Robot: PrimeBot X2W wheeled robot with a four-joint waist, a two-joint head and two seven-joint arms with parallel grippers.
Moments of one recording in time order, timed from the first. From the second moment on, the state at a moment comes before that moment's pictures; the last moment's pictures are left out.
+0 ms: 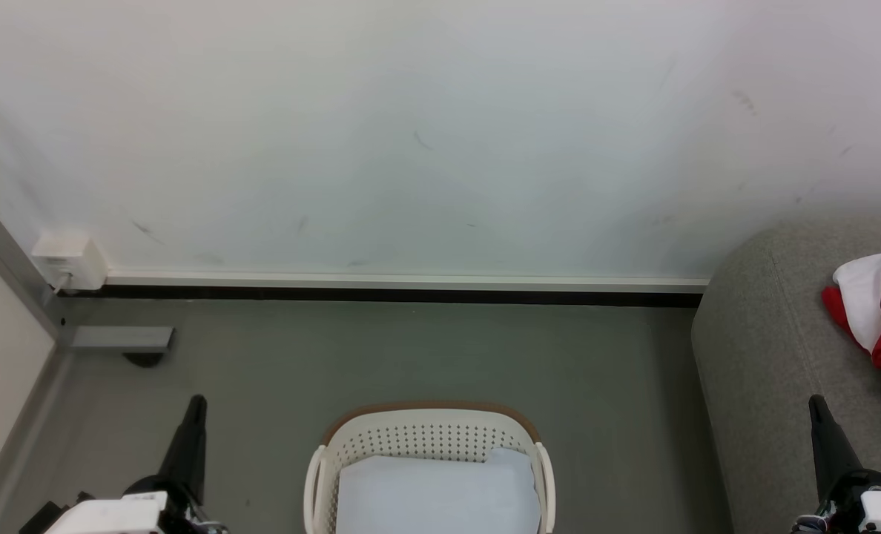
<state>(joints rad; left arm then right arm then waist) -0.11 0.05 0.11 0.25 -1.61 -0.13 0.11 -0.10 -0.05 -0.11 0.25 1.61 0.13 0.11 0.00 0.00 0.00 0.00</state>
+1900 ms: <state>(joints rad) -0.11 0.05 0.11 0.25 -1.61 -0.13 0.11 -0.10 -0.05 -0.11 0.25 1.61 0.13 0.11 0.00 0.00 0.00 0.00</state>
